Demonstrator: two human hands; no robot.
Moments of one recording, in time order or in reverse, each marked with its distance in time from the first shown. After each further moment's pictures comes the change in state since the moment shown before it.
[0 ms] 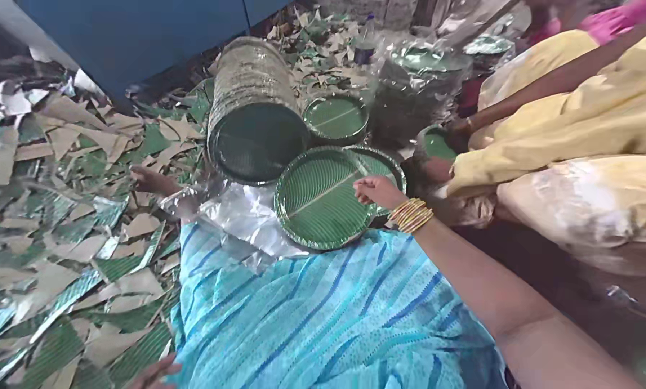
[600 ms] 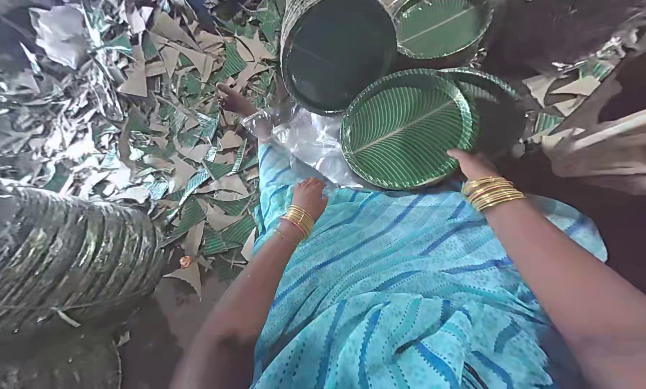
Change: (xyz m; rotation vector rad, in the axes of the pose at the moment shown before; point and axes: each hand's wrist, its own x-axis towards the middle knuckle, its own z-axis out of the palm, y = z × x) left_hand 0.164 0.039 0.091 0.704 -0.080 0.106; right_hand 0.002 0.090 0.060 0.107 0.322 0.458
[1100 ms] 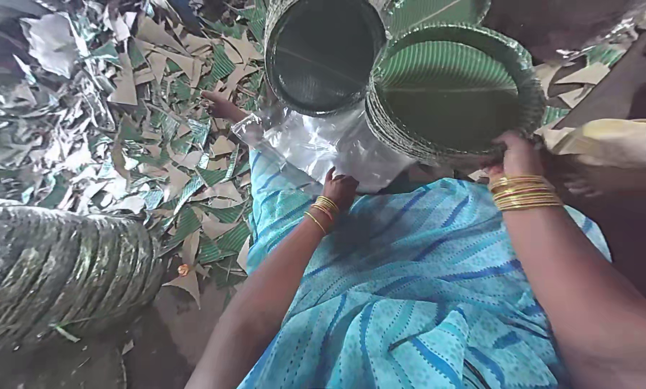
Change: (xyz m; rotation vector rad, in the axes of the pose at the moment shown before) left_hand 0.058 0.062 0.029 0.096 -0.012 0.294; right_hand -0.005 -0.018 -0.040 0.612 0.140 0.037
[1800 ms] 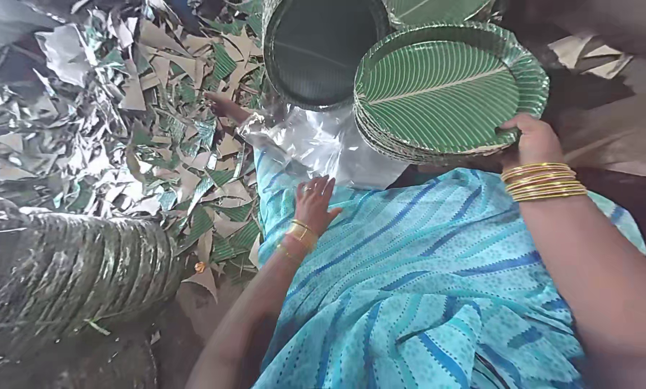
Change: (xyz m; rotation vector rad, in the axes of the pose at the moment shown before) left_hand -0.077 -0.027 -0.011 0.081 0.112 -0.185; right_hand 0.010 0.004 0.002 -0.014 -0.085 -0.019
